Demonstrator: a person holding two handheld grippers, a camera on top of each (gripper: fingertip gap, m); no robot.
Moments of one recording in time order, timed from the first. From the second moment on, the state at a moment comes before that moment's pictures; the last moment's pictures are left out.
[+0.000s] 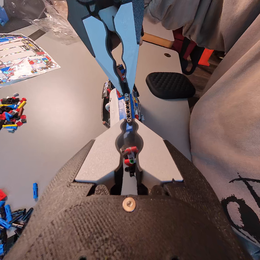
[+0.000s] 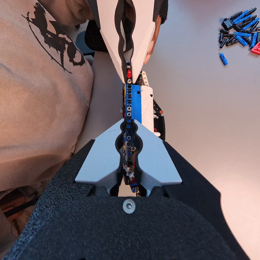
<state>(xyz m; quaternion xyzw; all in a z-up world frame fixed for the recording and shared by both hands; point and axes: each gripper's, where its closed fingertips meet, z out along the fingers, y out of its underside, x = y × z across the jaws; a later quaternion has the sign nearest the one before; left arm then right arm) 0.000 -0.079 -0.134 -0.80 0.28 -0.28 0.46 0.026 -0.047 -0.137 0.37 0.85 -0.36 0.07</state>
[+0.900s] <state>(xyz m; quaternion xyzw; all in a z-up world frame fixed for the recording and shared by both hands) 0.003 -0.080 -0.136 -0.82 0.19 -0.41 0.35 0.029 -0.031 -0.137 0.26 0.92 -0.25 -0.15</state>
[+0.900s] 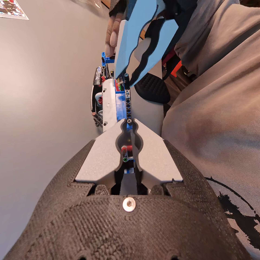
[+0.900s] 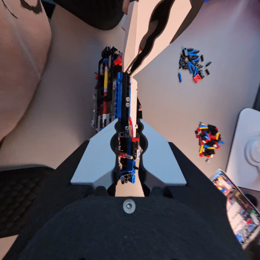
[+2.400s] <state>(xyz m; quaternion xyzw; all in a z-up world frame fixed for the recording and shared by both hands) 0.007 -0.077 -0.137 -0.83 0.19 -0.41 0.32 0.029 -0.047 -0.144 0.25 0.88 -0.17 -0.36</state>
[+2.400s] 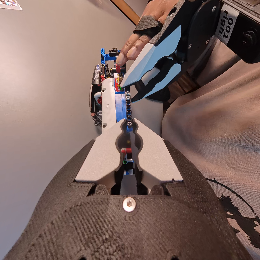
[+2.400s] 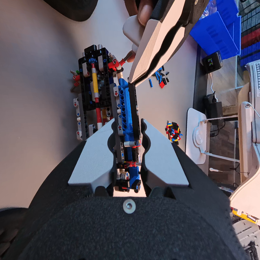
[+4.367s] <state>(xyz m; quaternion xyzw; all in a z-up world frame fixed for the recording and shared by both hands) 0.013 -0.063 -0.154 -0.83 0.40 0.05 0.38 0.022 -0.046 -0.149 0.28 0.87 -0.22 -0.35</state>
